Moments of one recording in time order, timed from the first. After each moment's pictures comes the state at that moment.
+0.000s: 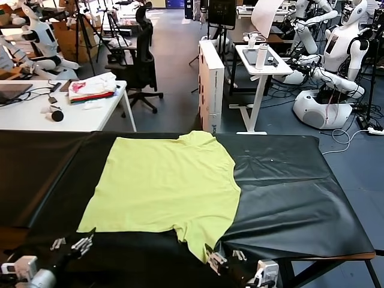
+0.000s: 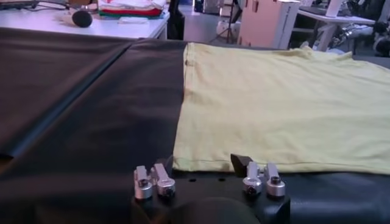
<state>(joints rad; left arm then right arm) 1.91 -0.93 -0.83 -2.05 -0.78 0.21 -0.06 -1.63 1.02 0.13 2.30 0.82 -0.45 0.42</state>
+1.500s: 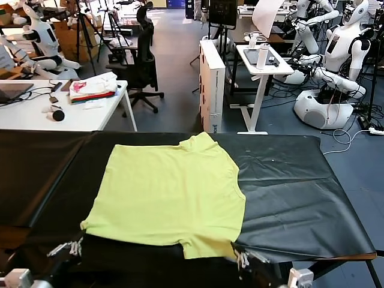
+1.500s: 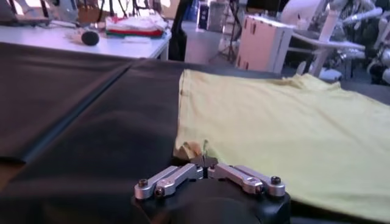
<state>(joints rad) 1.91 -1.05 -0.84 -2.19 -0.75 0.20 -0.09 -1.49 0.96 0.30 2.24 0.86 -0.33 0.23</state>
